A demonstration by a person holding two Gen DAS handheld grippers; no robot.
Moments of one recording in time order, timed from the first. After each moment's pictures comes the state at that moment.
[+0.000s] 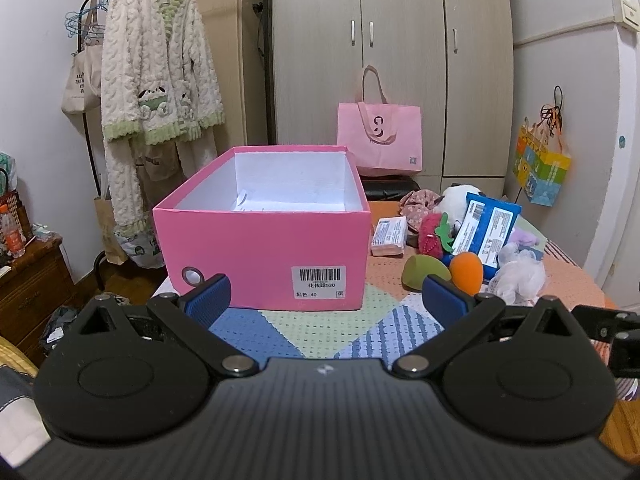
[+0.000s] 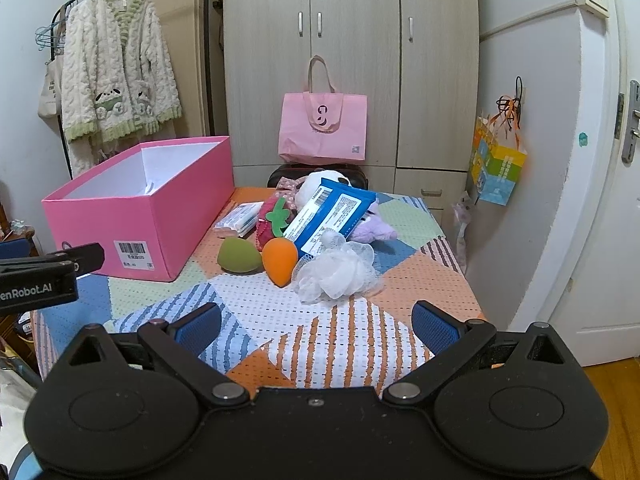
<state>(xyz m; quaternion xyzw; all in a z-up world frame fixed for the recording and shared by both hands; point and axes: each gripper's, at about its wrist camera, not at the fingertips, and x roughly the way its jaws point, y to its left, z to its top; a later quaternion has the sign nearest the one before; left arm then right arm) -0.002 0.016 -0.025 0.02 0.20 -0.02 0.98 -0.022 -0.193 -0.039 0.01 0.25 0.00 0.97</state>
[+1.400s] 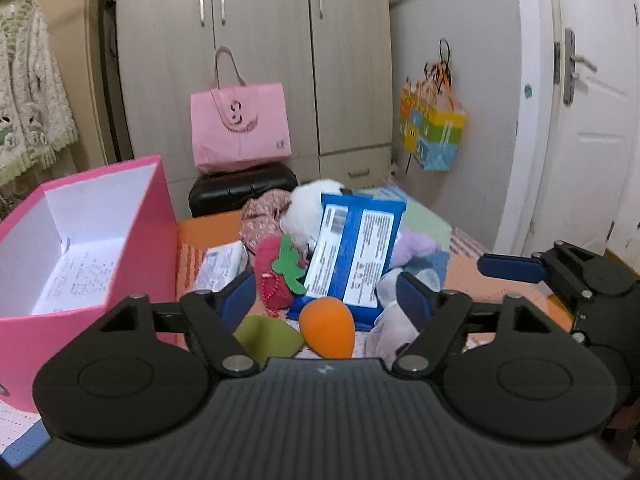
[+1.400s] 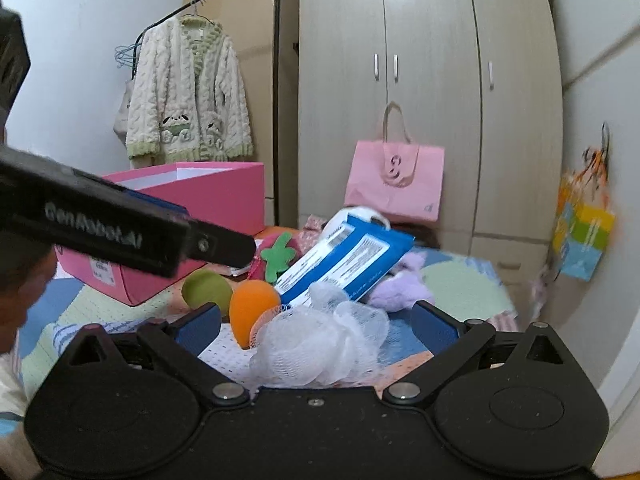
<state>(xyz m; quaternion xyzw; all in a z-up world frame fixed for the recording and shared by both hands) 0.117 -0.099 -0.050 0.07 0.23 -0.21 0.95 0.076 -0.257 -0.102 -0.02 0.16 0.15 0.98</state>
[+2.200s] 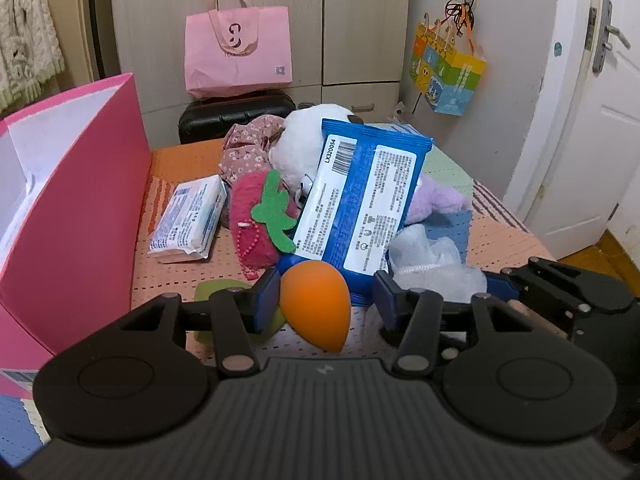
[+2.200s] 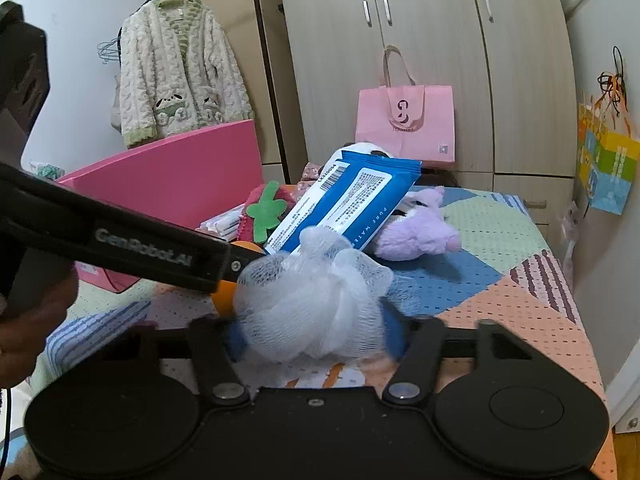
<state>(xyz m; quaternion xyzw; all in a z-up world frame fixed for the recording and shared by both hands) 0.166 -0.120 -0.078 0.05 0.33 -0.19 0.92 0.113 -0.265 -0.132 0.03 0.22 0.17 0.96</state>
